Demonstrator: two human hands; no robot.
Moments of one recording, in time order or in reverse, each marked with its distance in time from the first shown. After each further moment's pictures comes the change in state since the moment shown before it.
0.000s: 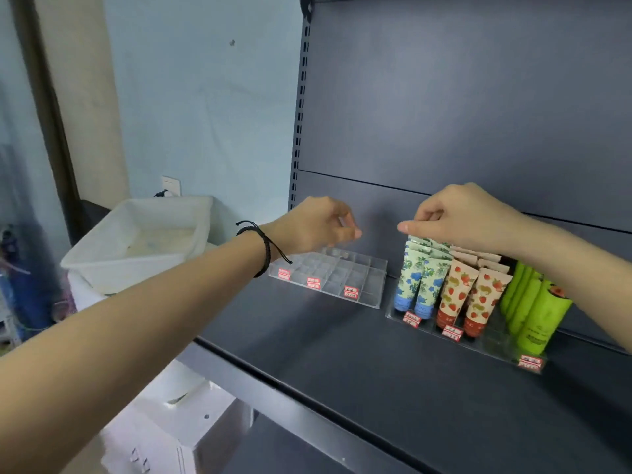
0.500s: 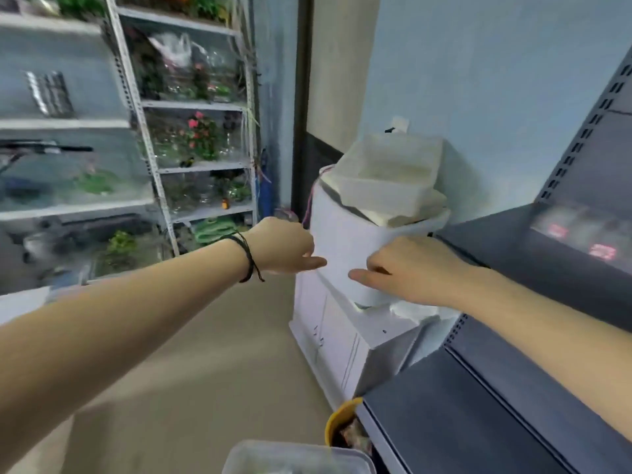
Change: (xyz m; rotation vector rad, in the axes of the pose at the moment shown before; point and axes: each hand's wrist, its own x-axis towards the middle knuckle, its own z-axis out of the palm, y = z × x) left_hand -0.355 -0.145 -0.095 0.903 -0.315 -0.582; right_hand -0.034 -0.324 0.189 -0.056 -0.343 -0.791
